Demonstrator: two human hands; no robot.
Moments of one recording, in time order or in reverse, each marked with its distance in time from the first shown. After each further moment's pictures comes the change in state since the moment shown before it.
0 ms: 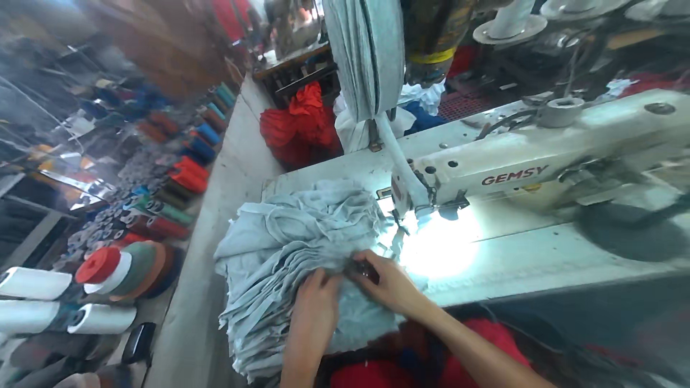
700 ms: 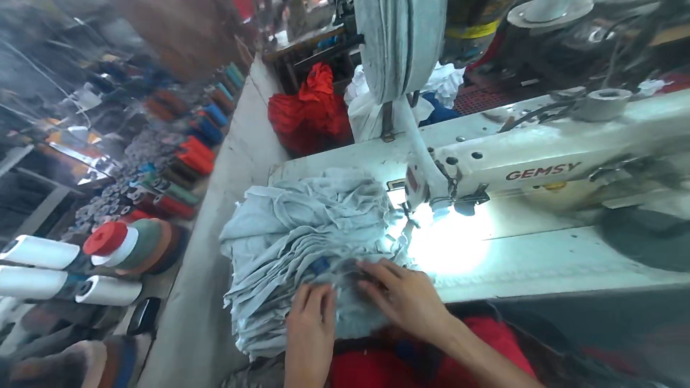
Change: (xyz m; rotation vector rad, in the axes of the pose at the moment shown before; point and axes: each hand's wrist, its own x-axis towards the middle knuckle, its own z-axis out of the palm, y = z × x) left_hand -0.054 0.011 -0.004 -0.199 0.299 -0.239; right_hand -0.035 -0.025 0.005 -0.376 0.263 -0.339
